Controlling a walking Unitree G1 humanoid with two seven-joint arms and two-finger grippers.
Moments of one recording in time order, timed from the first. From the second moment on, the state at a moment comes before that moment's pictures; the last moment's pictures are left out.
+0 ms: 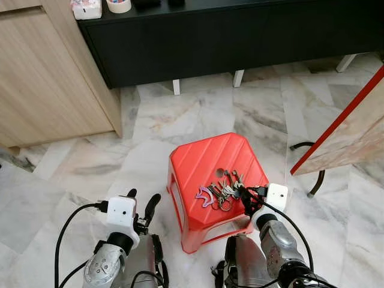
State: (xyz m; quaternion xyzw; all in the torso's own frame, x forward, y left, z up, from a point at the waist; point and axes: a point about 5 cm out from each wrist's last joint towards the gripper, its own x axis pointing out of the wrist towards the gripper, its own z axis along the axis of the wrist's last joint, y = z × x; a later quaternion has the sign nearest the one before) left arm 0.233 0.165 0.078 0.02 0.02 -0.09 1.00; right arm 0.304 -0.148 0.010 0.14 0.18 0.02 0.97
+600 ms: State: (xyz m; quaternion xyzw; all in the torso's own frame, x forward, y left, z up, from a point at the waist) left arm 0.232 0.165 0.082 0.03 0.02 -0.09 1.00; right arm 0.306 -0.145 0.012 0.14 0.18 0.03 0.97
